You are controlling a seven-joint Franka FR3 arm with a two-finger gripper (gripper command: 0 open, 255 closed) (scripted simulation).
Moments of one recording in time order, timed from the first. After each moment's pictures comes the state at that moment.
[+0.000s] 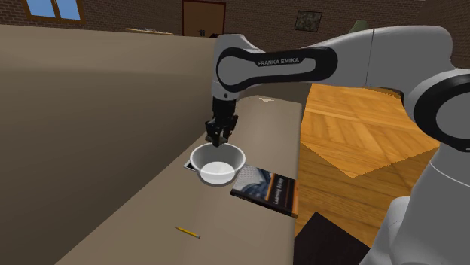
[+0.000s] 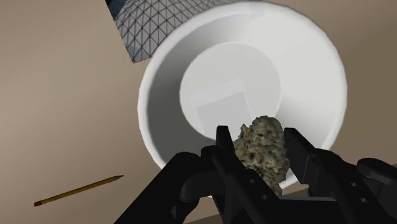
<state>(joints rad) 0.18 0.05 0.03 -1.76 0.02 1.80 0.12</state>
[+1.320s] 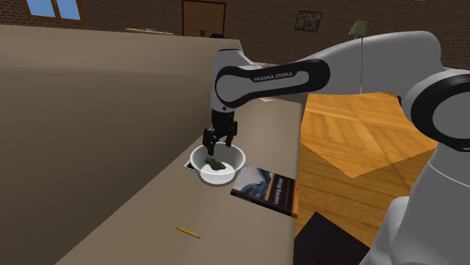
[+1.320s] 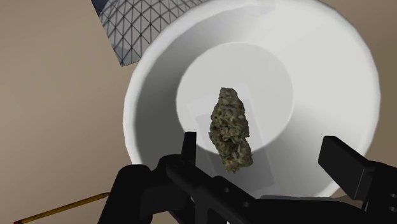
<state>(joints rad) 0.18 0.06 0.03 -1.85 0.02 1.90 0.12</state>
